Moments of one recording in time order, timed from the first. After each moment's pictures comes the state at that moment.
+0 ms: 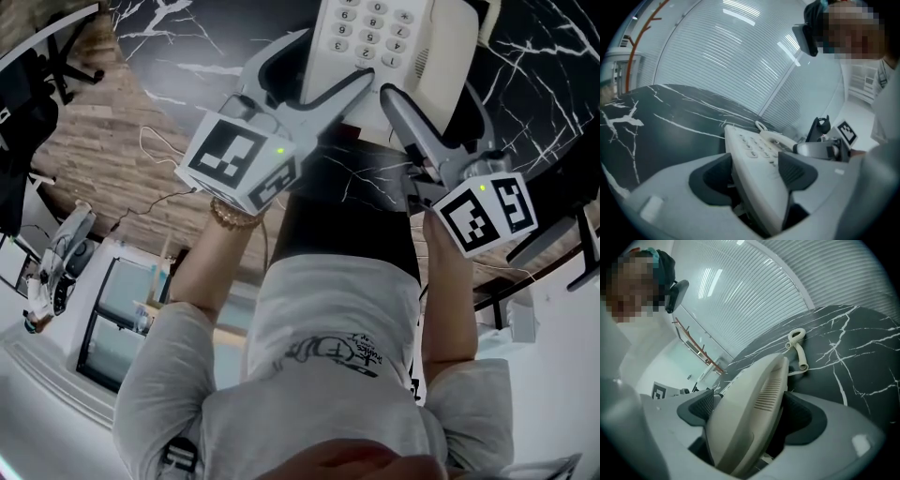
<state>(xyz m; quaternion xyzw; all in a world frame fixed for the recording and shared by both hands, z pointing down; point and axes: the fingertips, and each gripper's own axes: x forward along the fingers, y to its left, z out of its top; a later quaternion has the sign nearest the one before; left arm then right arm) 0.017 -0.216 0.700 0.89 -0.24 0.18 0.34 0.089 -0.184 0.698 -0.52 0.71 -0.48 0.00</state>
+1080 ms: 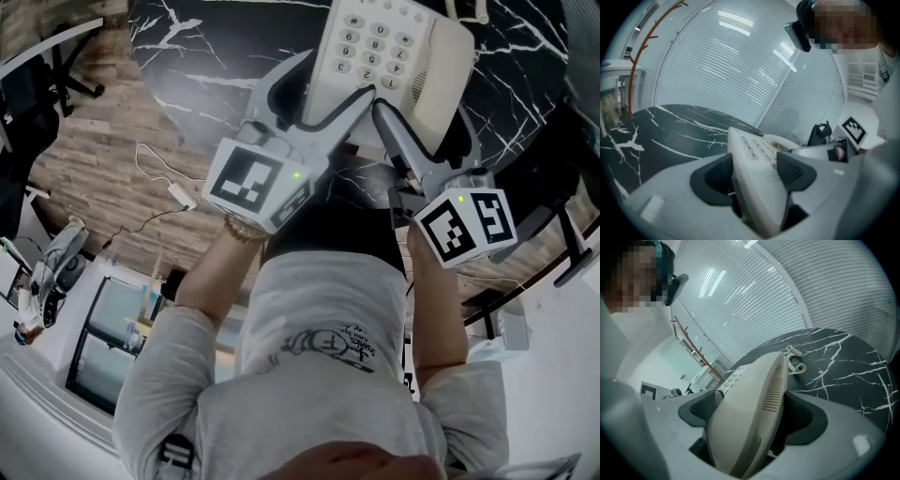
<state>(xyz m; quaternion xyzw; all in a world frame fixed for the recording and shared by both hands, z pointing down) 0.047 -0.214 0.630 0.90 -0.27 0.15 0.31 0.114 -0.179 0.634 -0.56 0.70 -0.45 -0.02</state>
